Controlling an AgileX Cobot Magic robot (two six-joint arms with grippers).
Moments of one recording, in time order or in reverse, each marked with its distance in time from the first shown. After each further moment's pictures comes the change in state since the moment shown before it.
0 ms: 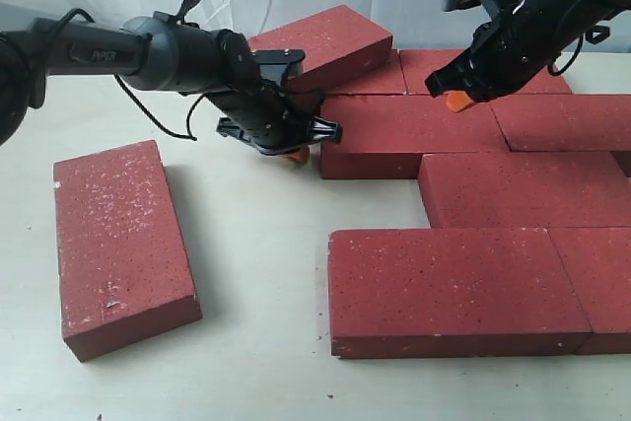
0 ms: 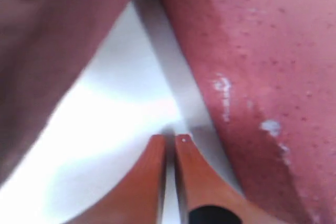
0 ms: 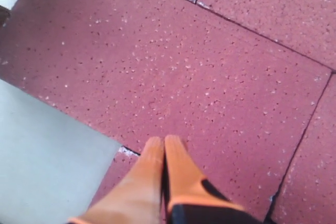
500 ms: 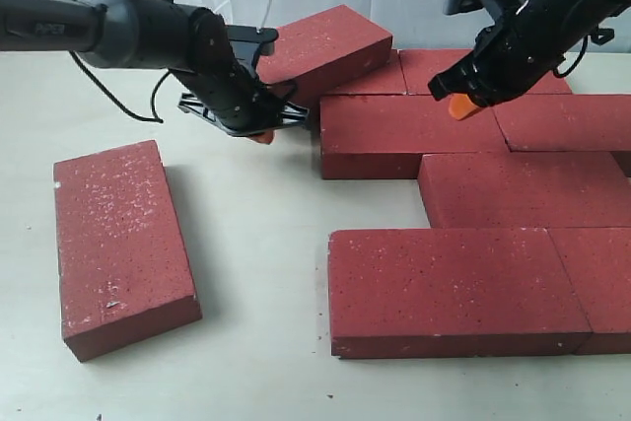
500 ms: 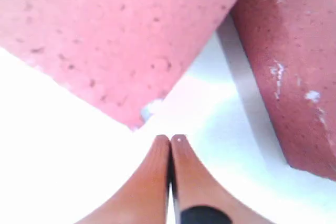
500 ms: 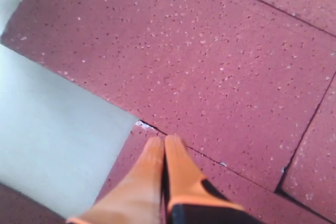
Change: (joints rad) left arm 0.027 -0.147 0.103 0.244 0.009 -0.155; right arm 0.000 -0.028 0.000 -0.006 0.083 0.023
